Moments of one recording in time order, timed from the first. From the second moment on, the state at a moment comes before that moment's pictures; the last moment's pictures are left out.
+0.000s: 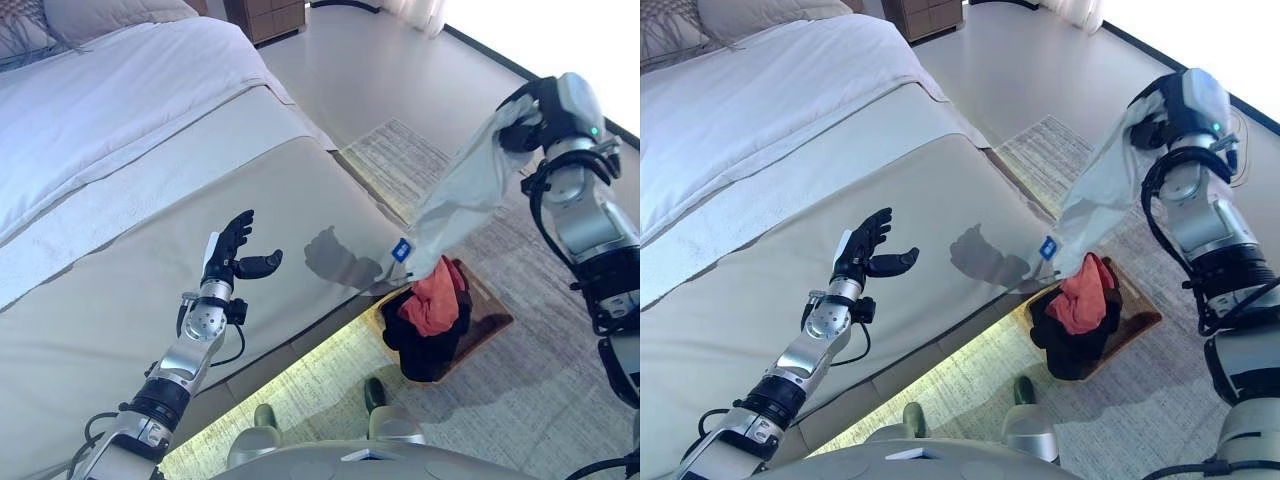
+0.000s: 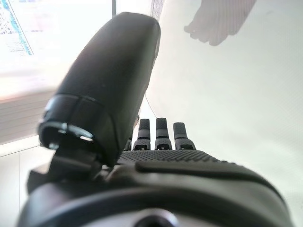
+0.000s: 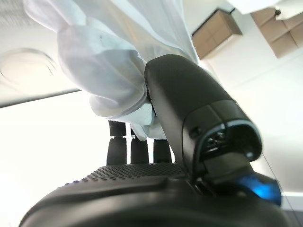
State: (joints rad) left arm -0.16 0.42 -0.32 0.34 -0.23 -0.09 0.28; right arm -0.73 -0.87 0.36 0.44 -0.12 0.31 -0.23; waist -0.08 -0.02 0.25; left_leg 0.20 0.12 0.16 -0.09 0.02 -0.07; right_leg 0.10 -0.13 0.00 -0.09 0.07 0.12
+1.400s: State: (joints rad) left arm -0.13 0.40 -0.32 0.42 -0.18 -0.09 0.27; right arm -0.47 -0.67 0.34 0.70 -0.14 0.34 -0.26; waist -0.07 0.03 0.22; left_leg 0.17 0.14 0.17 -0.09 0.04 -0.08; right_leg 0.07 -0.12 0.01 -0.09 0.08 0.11
